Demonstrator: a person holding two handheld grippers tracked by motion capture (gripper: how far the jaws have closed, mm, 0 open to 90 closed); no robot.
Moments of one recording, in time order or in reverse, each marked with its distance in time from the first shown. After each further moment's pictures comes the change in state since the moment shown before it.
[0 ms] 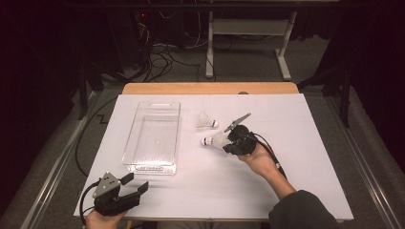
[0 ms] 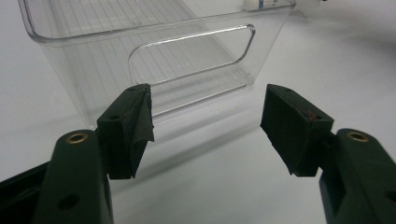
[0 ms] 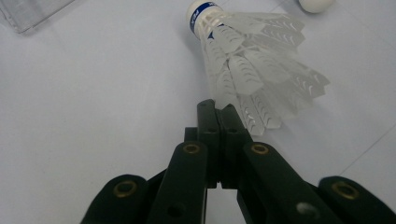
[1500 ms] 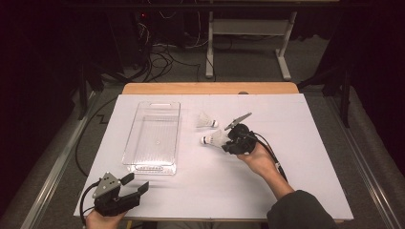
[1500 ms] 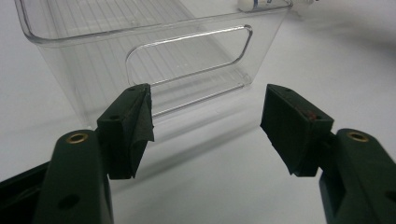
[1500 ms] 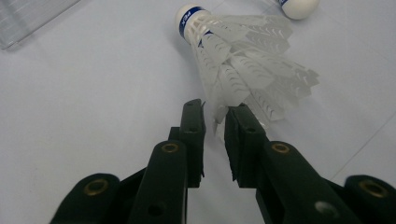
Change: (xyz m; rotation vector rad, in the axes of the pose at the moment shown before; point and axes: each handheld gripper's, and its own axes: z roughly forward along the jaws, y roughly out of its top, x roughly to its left) left arm -0.001 0.000 0.000 -0.002 -0.004 0.001; right arm -0.003 0.001 0.002 -0.031 -0.030 0.036
